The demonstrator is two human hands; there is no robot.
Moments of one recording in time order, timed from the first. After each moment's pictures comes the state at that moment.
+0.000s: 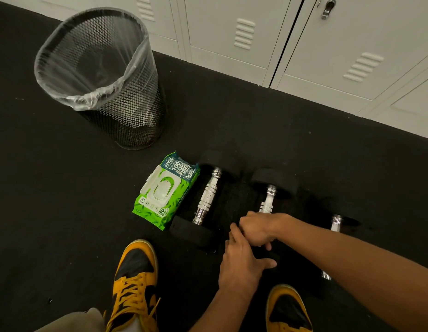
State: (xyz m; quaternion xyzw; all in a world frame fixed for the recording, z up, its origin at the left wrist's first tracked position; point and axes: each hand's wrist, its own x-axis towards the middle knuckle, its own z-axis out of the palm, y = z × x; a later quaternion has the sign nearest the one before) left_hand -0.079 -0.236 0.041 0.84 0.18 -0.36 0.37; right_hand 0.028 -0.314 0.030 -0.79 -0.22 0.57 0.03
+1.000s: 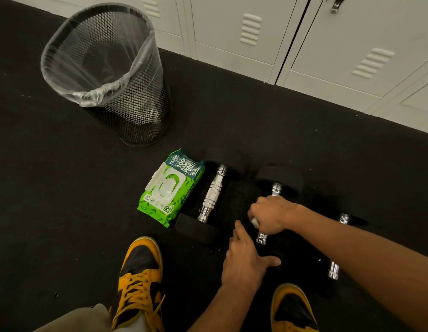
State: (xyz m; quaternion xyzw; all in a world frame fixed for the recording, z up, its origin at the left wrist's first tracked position) left_hand -0.076 -0.230 0.041 0.83 0.17 -0.38 0.37; right_hand 0.045 -0.335 0.025 -0.84 -0.30 0.45 -0.03
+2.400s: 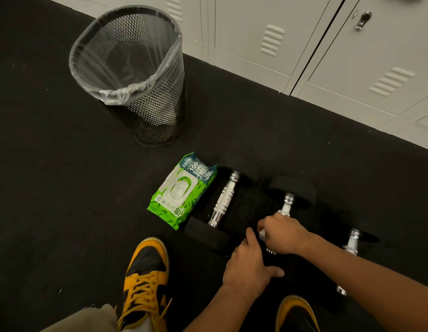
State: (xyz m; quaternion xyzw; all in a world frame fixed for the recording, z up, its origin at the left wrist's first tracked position) left_hand -0.068 -0.208 0.050 0.83 0.11 -0.42 0.34; right_hand 0.017 -0.325 0.026 -0.89 -0.17 0.42 0.05
